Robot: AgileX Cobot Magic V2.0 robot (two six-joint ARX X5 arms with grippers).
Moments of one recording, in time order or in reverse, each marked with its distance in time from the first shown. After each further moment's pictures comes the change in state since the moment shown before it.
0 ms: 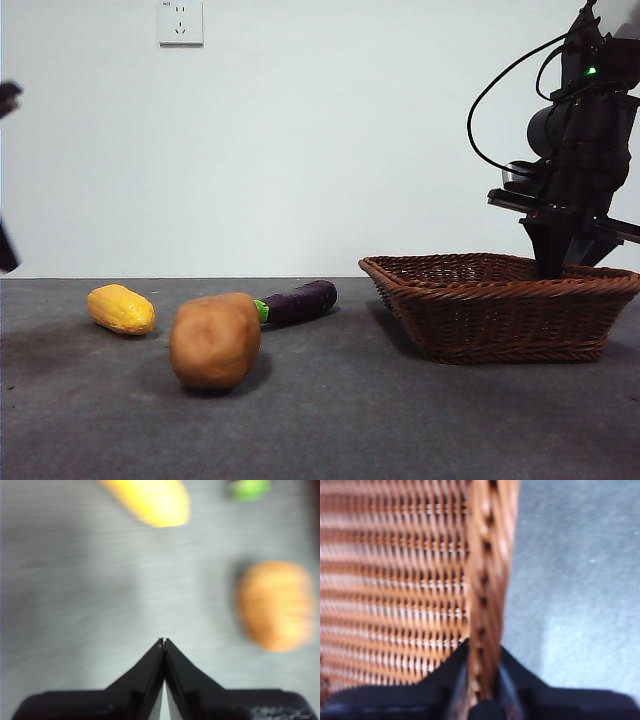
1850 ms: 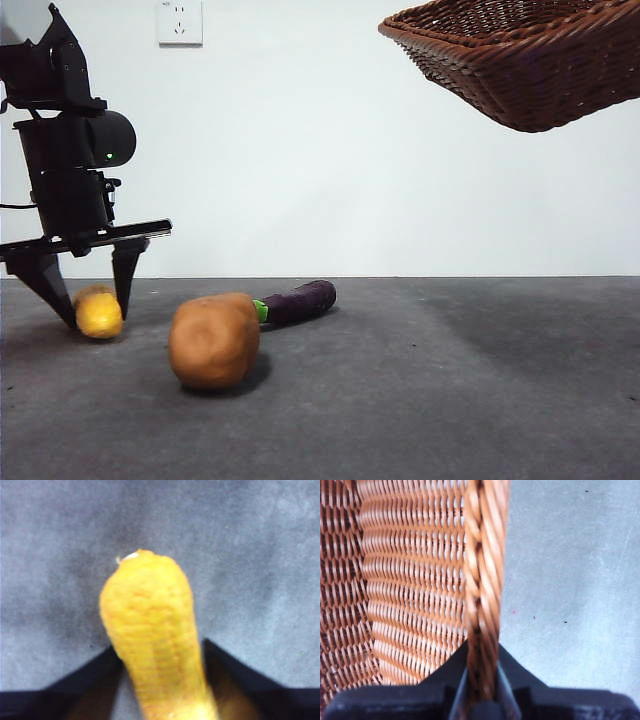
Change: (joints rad) left arm -0.085 0.871 0.821 -0.257 -0.384 -0.348; right arm 0.002 -0.717 0.002 -0.270 0.016 -0.056
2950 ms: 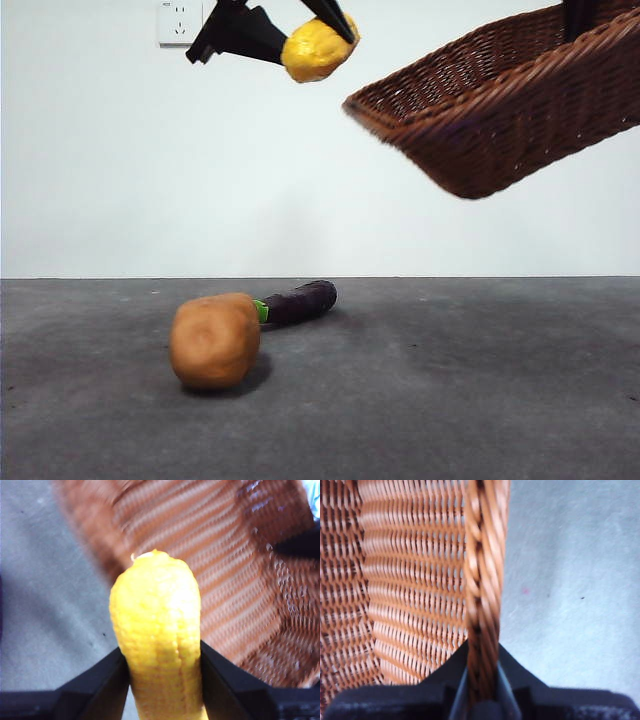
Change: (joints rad) left arm -0.447 -0.444 0.003 0.162 0.376 0.175; right arm 0.277 0.095 -0.031 -0.004 0.241 0.280
